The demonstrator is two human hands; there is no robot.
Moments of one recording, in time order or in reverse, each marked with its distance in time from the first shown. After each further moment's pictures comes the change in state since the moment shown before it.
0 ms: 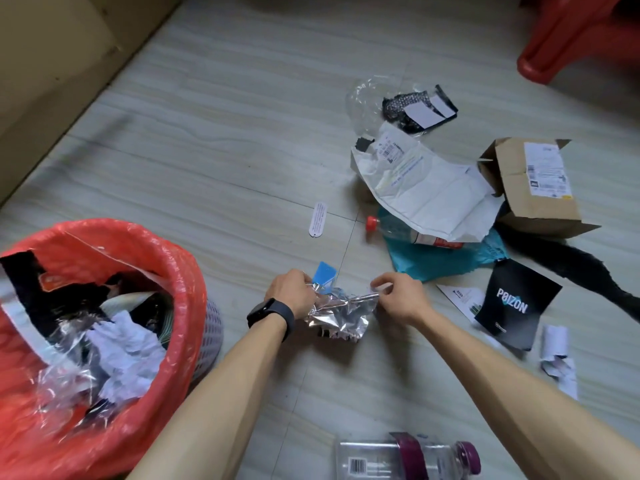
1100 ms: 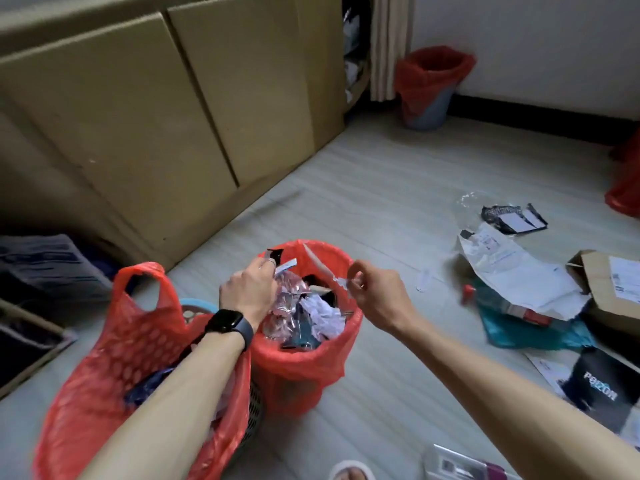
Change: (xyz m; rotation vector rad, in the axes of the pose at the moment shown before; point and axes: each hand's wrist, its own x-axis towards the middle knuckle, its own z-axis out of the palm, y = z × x) left_hand -0.238 -0.176 -0.225 0.365 0.862 0.075; right_hand -0.199 -0.284 0.022 0.021 0.164 -0.723
